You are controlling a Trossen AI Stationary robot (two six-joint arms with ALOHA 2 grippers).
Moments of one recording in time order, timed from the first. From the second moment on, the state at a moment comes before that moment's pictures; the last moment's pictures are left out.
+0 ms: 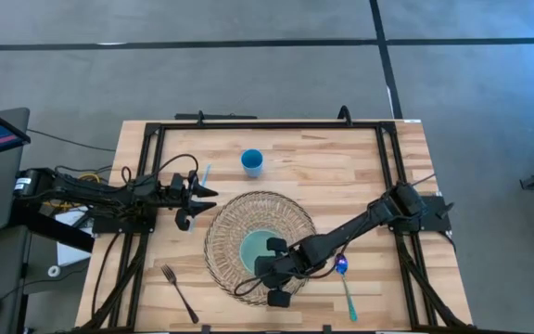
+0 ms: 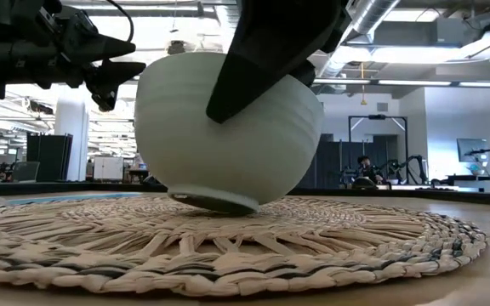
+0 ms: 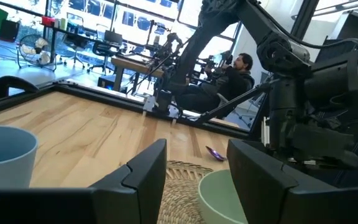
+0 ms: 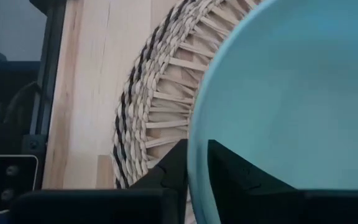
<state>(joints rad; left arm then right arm) -0.01 0.59 0.01 0.83 0.04 -0.25 0.47 2.08 1.57 -0.47 0.10 0.45</state>
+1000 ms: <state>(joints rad) -0.01 0.59 0.01 0.83 0.04 -0.24 0.45 2.07 1.57 -0.47 0.09 0.44</state>
